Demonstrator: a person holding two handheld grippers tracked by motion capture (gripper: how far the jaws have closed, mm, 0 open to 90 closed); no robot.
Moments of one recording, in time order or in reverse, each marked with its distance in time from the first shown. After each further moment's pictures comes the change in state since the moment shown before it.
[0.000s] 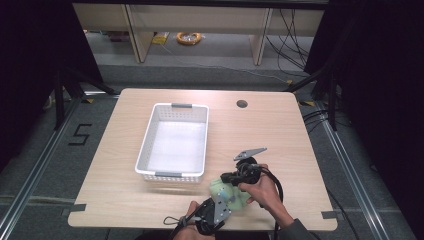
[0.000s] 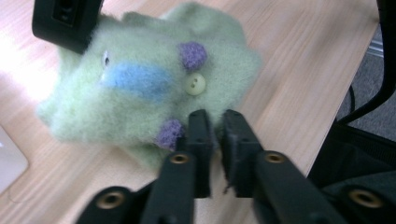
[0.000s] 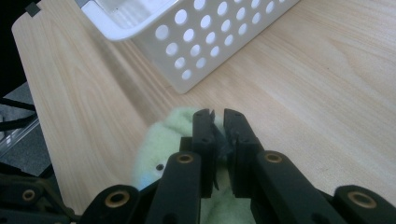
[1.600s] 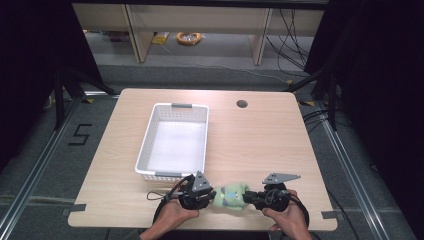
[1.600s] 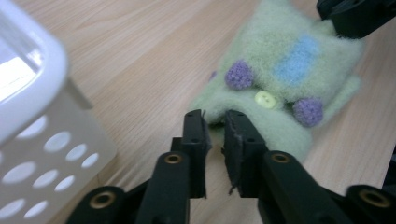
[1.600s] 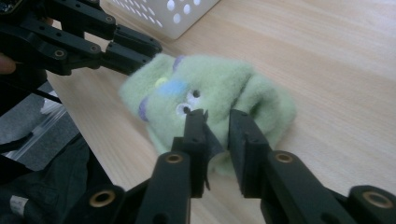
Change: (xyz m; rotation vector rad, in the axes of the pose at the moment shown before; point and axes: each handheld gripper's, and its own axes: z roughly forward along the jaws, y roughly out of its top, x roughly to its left) left arm 0.077 -0.002 -0.009 -0.011 -0.072 -0.148; right arm 0.012 -0.077 -0.056 -0.086 -0.069 0.091
